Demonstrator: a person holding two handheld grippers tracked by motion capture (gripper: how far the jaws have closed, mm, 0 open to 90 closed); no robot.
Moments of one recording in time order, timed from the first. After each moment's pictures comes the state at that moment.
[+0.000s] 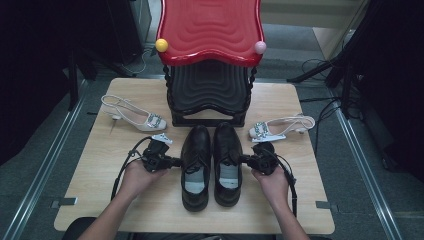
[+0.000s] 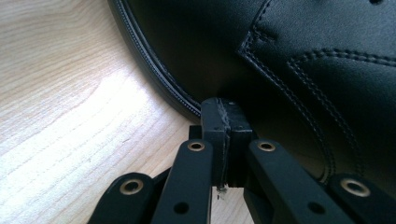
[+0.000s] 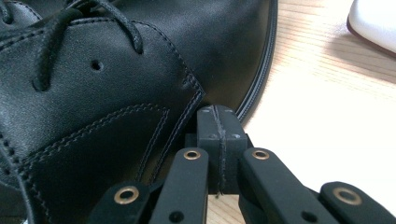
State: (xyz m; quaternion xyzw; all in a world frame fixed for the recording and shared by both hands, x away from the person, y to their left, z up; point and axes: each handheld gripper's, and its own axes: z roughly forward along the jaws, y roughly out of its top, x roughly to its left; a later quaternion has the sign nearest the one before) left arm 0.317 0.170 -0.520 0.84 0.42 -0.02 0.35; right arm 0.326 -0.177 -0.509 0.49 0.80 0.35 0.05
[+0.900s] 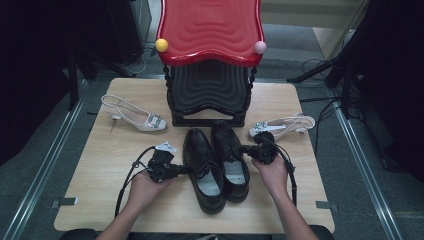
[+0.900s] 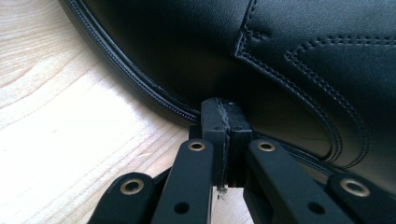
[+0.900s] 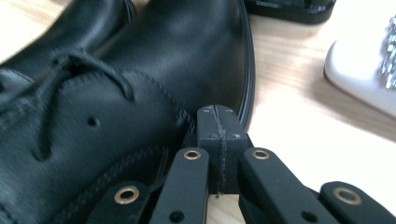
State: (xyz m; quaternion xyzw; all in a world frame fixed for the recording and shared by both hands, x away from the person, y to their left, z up) left arm 0.288 0.150 -0.526 0.81 0.44 -0.02 0.38; right arm 0.357 -0.178 -0.502 0.49 0.79 0.37 0.05
